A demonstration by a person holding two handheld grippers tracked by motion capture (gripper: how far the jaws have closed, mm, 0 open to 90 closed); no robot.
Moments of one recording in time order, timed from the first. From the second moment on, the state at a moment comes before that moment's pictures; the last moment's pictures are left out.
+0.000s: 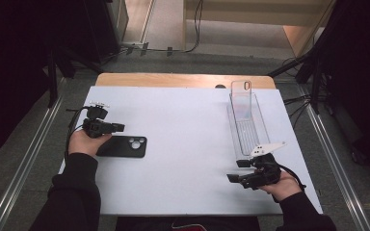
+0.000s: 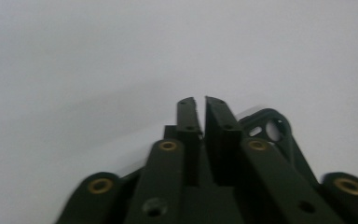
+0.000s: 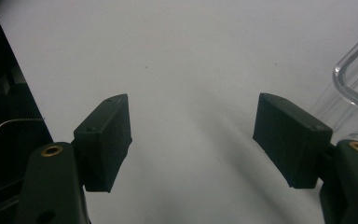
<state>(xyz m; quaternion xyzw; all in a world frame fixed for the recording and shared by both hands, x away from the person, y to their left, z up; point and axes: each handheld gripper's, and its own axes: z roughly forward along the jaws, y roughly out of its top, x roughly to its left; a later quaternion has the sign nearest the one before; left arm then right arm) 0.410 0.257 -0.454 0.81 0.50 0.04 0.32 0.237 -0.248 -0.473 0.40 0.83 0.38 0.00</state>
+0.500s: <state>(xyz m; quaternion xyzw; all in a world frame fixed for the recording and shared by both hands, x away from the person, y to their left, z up) 0.416 0.284 -0.478 0.80 0.52 0.05 0.28 0.238 -0.247 -0.473 0.39 0.84 0.38 0.00</state>
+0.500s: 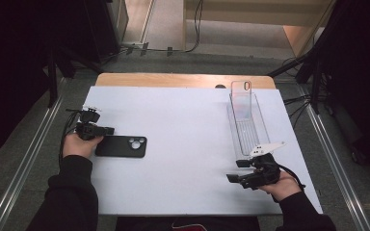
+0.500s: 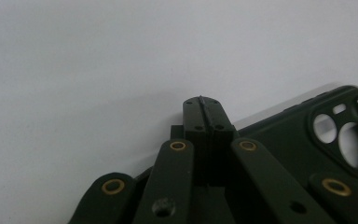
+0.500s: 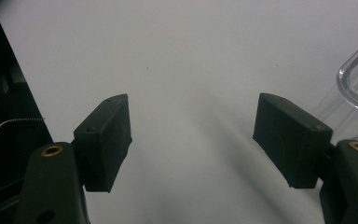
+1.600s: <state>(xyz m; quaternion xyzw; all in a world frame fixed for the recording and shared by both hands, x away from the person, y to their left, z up) 0.366 0.270 -0.479 0.82 0.50 -0.02 0.28 0.238 -0.247 -0.472 0.39 0.84 0.38 0.01</state>
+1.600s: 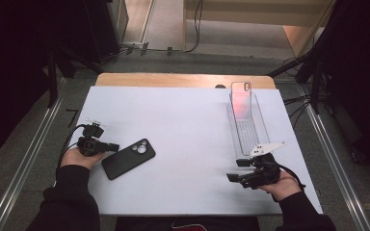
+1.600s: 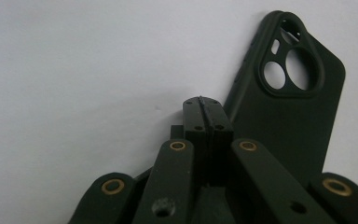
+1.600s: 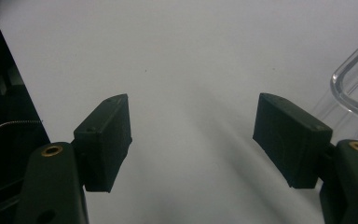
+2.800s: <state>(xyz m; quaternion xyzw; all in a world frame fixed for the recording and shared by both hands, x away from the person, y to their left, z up) 0.299 0.224 -0.455 0.81 0.38 -0.07 0.44 0.240 -0.247 -0.474 0.40 0.84 0.37 0.01</state>
